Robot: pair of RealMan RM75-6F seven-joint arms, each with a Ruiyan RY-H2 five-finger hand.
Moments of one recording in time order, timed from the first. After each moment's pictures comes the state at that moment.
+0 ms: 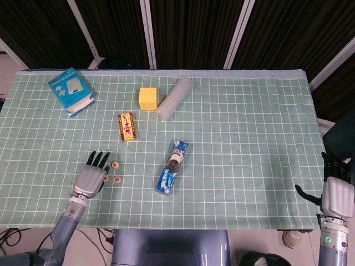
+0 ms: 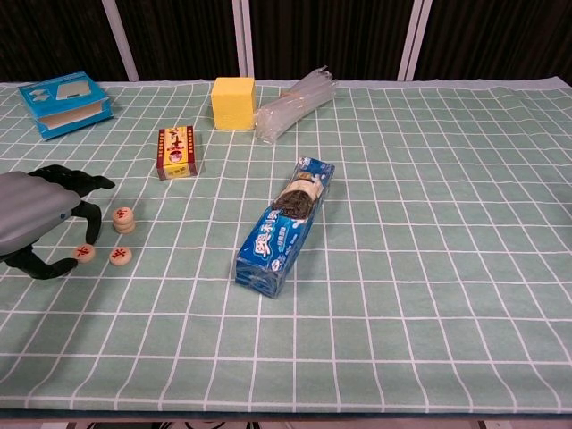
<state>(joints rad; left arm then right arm) -0.48 -1.56 0.00 -1.52 1.19 1.17 0.77 0.06 -1.28 0.22 -1.71 -1.23 1.55 -0.19</state>
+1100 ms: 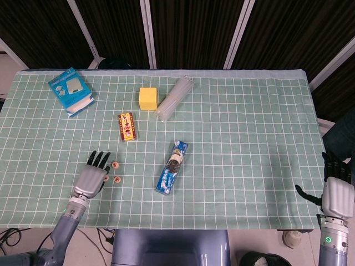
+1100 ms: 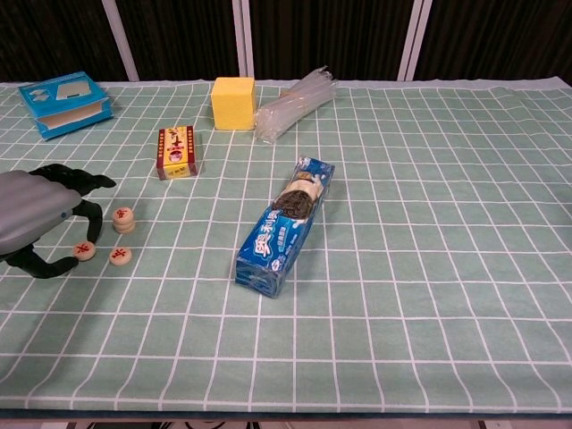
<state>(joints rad) -0.47 -1.56 -0.01 -1.53 1.19 1.18 0.77 0.06 -1.28 0.22 -1.71 -1.22 1.55 -0.19</state>
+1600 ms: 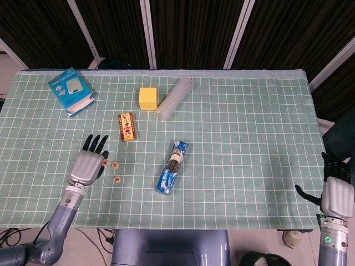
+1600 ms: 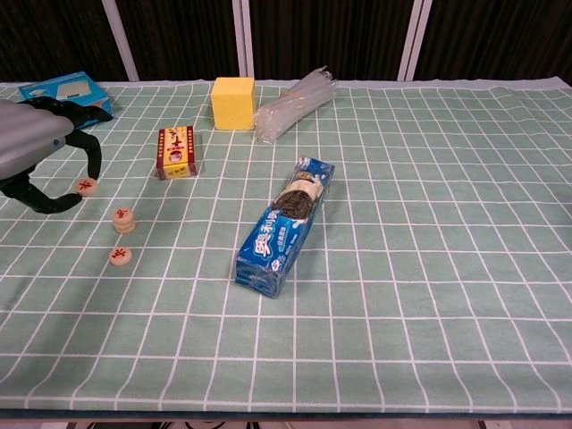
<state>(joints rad) -0.52 -1.48 -0.11 -1.64 1.17 1.19 0.77 0.06 -1.28 0.22 -1.71 -1.23 1.55 -0.19</state>
